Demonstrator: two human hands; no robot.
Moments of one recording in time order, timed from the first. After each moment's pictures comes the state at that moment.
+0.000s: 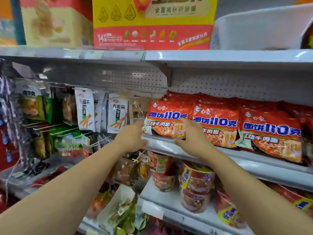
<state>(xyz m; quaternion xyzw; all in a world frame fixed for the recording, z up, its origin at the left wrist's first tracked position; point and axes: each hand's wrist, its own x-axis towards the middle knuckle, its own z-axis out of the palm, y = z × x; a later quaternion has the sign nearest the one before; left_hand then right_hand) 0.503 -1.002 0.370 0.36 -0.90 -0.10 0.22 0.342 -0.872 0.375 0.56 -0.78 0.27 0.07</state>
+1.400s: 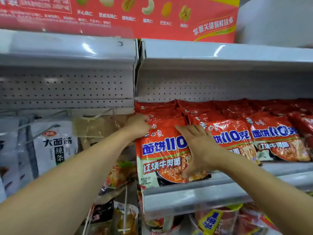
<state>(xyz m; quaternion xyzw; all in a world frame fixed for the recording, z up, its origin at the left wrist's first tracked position) 0.329 -1.191 0.432 0.14 -0.93 -0.29 0.19 0.304 -0.987 0.405 0.40 -0.91 0.02 0.14</state>
